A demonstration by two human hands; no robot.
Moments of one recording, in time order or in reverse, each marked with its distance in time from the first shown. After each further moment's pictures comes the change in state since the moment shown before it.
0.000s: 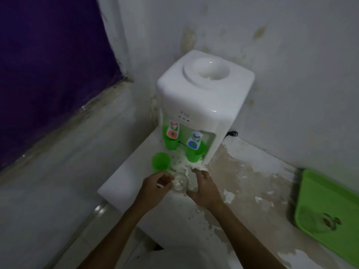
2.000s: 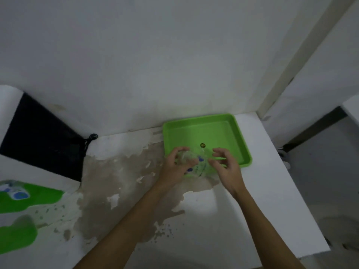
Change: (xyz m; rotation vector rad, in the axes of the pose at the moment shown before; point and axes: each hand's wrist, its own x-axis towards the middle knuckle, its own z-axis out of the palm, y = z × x) left_hand -0.052 0.220 0.458 -0.084 -0.679 -0.030; right_hand -0.272 0.360 -0.167 0.951 0.908 0.421
